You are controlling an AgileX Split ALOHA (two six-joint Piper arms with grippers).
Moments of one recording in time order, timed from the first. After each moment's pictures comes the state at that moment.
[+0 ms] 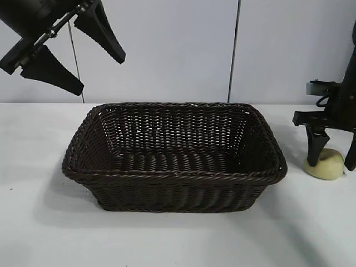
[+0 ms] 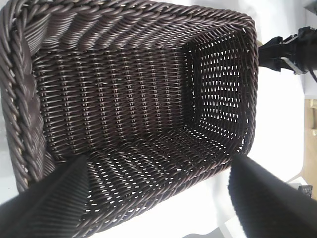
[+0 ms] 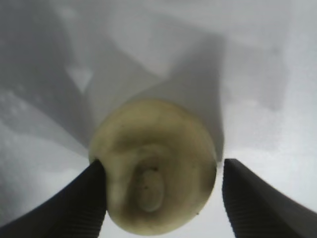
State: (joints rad) left arm -0.26 1.71 -1.30 -0.73 0.94 0.19; right arm -0.05 2.12 -1.45 0.06 0.94 0.01
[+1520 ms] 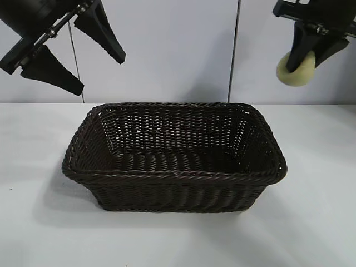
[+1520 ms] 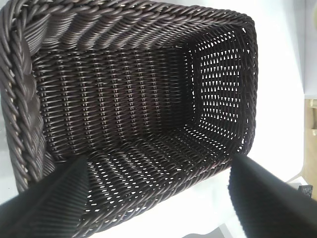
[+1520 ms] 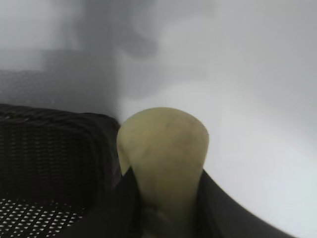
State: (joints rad) left arm -0.26 1.71 -1.30 -0.73 0.94 0.19; right arm 0.26 1.96 -1.80 0.24 1.23 -0.07
